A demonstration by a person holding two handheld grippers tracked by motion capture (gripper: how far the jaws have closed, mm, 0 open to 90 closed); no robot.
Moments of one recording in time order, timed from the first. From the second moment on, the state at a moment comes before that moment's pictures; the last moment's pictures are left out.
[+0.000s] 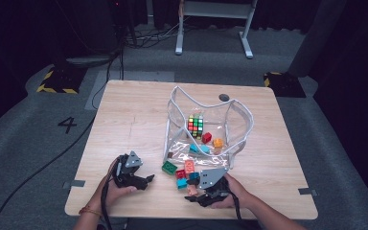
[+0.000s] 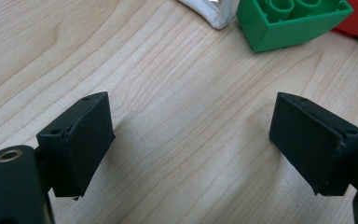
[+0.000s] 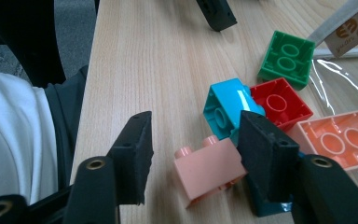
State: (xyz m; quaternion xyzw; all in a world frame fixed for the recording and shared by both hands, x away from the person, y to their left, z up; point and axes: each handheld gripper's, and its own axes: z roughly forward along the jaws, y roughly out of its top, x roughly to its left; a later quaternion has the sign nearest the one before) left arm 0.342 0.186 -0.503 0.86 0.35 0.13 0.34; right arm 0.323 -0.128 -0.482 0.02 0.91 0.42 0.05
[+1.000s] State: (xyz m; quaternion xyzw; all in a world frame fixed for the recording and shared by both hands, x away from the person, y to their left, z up) left arm 0.341 0.186 -0.503 0.86 0.35 0.12 0.34; right arm 0.329 -0.193 -0.478 0.08 0.91 0.40 0.07
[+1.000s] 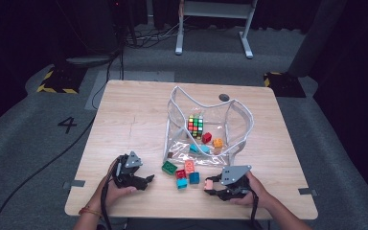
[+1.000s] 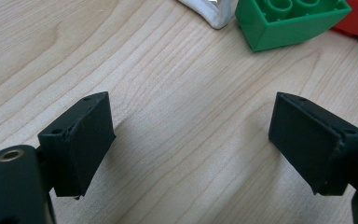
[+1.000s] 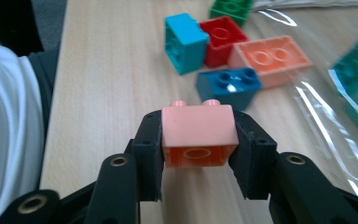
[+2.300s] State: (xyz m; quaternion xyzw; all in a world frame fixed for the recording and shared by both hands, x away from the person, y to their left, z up) left arm 0.342 0.186 -0.503 0.86 0.35 0.12 0.34; right arm 0.386 -0.336 -0.442 0.28 0.84 0.42 0.20
